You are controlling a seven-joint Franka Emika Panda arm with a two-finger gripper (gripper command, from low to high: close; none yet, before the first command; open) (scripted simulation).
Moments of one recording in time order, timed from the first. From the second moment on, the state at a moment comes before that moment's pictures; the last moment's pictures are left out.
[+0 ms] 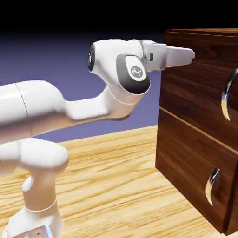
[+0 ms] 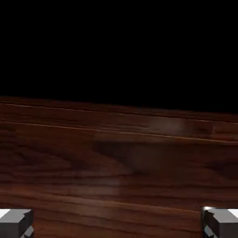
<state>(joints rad) 0.85 -1.15 -1.00 -2.32 -1.75 3.00 1.59</state>
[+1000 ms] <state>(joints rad) 1.01 -1.42 -1.18 -2.37 -2.43 2.67 2.00</state>
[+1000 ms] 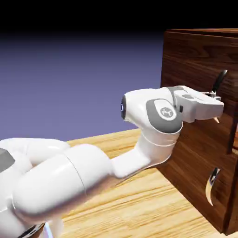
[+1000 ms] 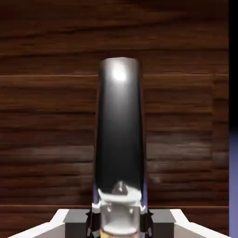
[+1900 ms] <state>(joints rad) 0.55 -1.58 -0.33 -3.05 -1.86 1.92 2.25</state>
